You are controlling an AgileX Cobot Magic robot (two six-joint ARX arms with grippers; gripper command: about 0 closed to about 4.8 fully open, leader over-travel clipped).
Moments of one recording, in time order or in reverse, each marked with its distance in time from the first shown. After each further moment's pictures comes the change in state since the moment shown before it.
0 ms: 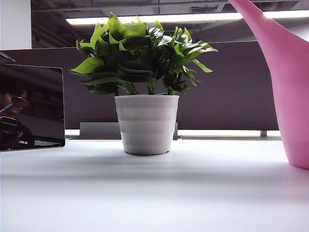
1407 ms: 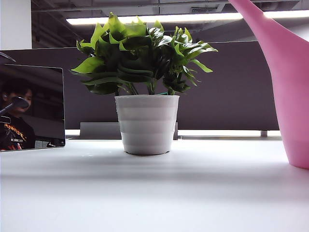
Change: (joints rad) left arm 0.175 0.000 0.000 0.000 0.000 0.000; right arm 0.000 -0.684 0.003 -0.155 -0.472 0.156
